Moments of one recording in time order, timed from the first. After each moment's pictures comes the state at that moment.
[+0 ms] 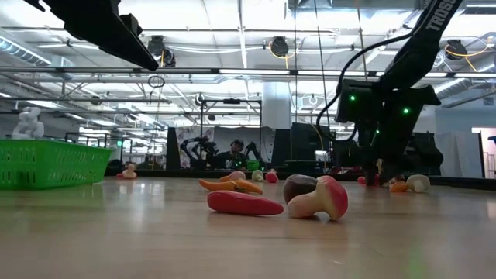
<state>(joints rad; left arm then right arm) -0.51 1.22 0.77 -0.35 -0.52 -0.28 -0.25 1.61 0.58 -0.34 0.73 1.34</state>
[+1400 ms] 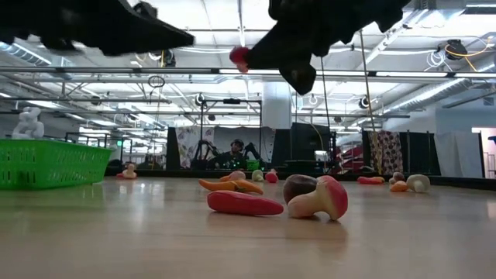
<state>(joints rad) -0.48 1.38 0.45 0.75 -0.47 0.43 0.16 1.61 0.99 0.10 -0.06 0.41</state>
